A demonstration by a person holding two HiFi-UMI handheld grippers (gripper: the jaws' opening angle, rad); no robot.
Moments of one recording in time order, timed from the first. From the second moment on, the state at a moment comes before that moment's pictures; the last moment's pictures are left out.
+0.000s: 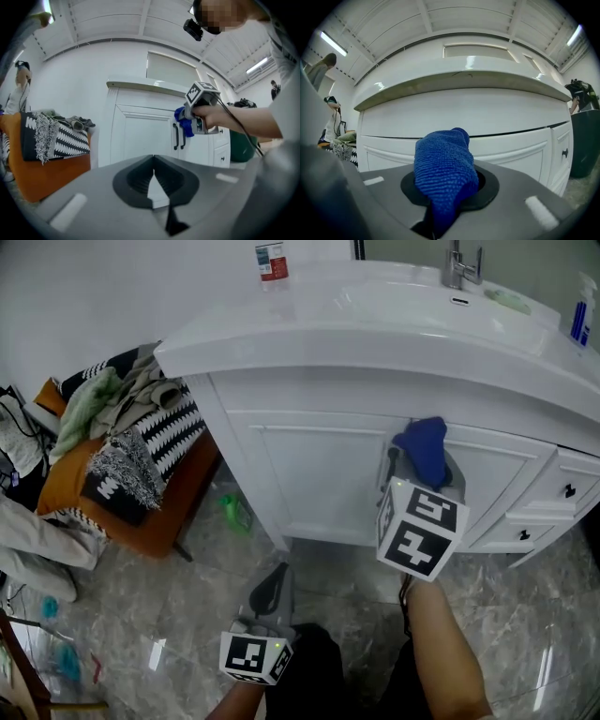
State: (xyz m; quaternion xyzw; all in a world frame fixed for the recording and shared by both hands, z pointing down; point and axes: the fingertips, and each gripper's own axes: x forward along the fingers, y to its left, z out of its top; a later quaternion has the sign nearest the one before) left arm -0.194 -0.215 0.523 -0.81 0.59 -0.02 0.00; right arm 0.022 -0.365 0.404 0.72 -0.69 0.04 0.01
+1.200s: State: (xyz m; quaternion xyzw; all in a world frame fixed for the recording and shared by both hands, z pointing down) left arm -0.270 -0.178 0.513 -0.76 0.65 -0.03 0.01; right arm -0.227 -0.392 0.461 0.50 -0.86 0.11 0.08
